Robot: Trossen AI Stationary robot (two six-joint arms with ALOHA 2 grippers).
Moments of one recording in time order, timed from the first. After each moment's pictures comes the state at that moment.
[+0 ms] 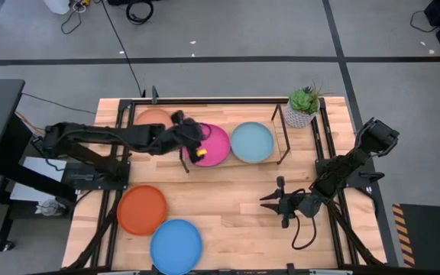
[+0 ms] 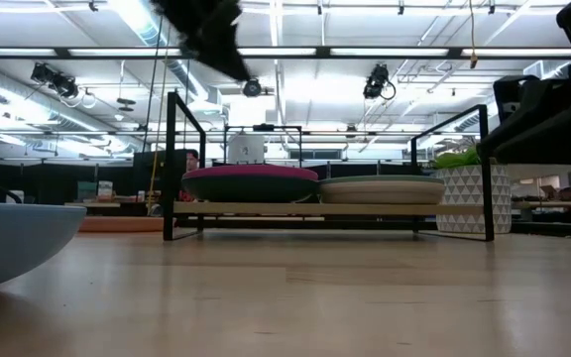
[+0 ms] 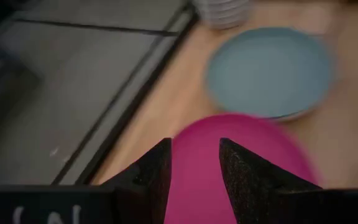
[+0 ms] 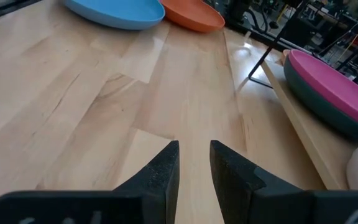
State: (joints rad) left arm 0.02 1.35 1.12 -0.45 -0.60 -0.08; right arm 0.74 1.51 0.30 0.72 0.73 -0.05
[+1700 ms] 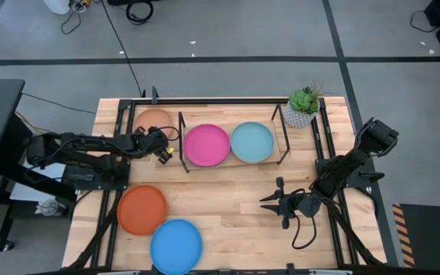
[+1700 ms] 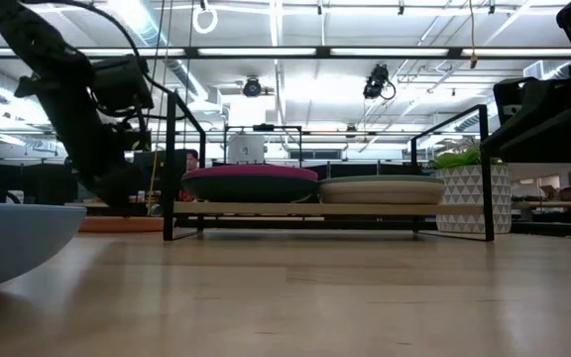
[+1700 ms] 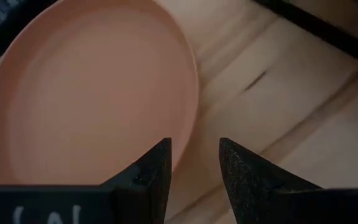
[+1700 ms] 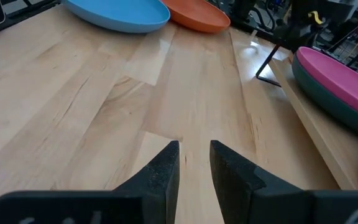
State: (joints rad) left arm 0.32 1.15 0.39 -0.33 -0.51 -0.35; right arm 0.74 1.51 0.30 0.73 0.70 -0.02
